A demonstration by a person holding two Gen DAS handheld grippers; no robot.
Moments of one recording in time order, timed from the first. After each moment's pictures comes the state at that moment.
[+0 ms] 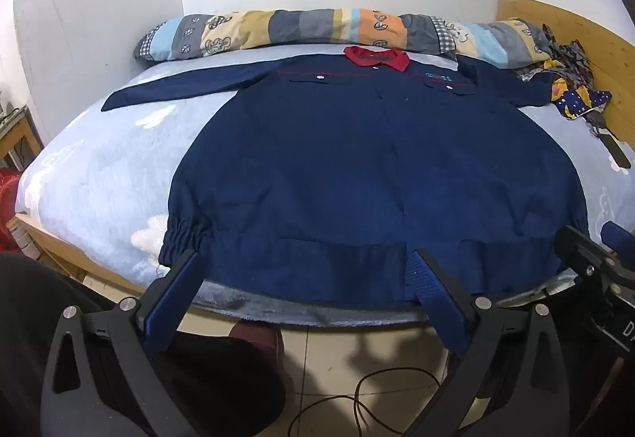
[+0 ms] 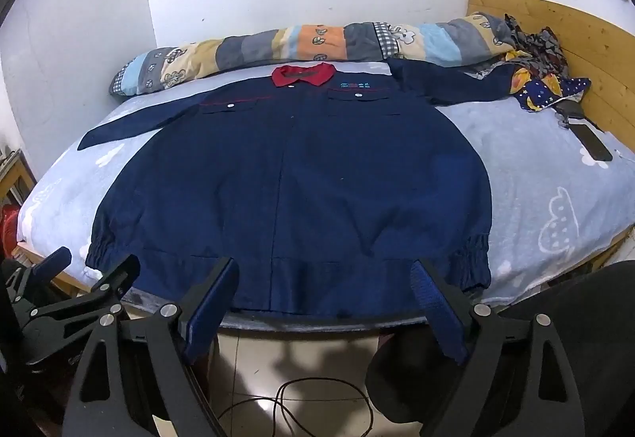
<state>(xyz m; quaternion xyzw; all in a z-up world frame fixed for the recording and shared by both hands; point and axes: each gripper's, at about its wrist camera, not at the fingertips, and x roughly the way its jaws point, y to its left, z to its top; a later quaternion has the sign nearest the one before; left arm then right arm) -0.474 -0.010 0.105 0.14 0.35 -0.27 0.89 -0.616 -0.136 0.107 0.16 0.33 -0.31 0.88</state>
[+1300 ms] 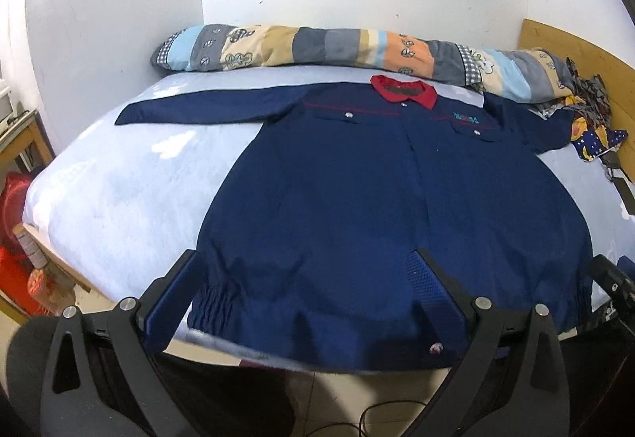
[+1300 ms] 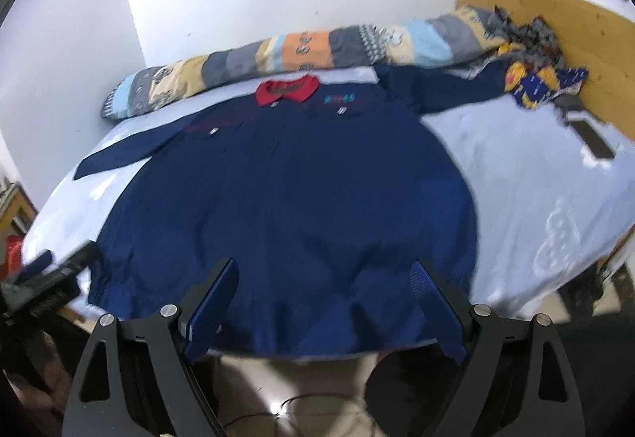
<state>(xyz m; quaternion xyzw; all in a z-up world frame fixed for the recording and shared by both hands) -0.427 -0.011 0.127 0.11 0.33 -0.25 0.90 -0.610 -0.187 0.129 0.16 0.30 -0.33 0.88</state>
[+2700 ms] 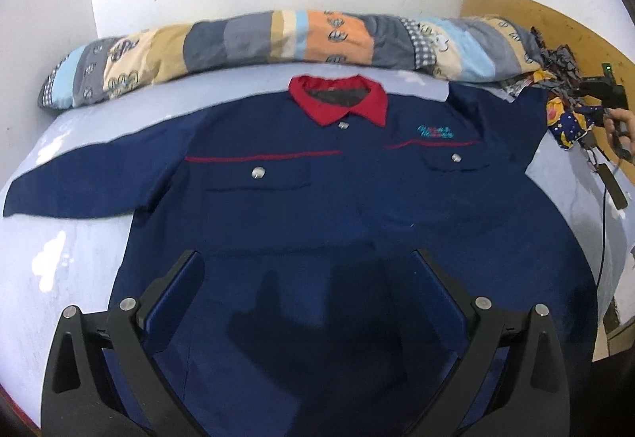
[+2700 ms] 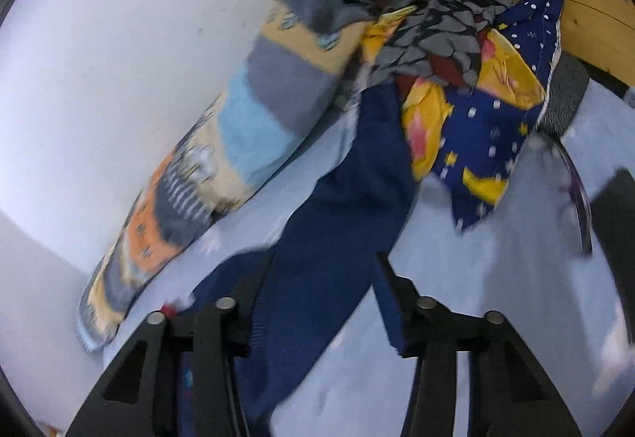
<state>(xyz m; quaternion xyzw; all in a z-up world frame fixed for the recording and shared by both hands) -0.289 -0.171 0.113 0.17 0.36 -0.38 0.83 -0.612 -0.780 0.149 0.45 0.21 -0.40 0.77</state>
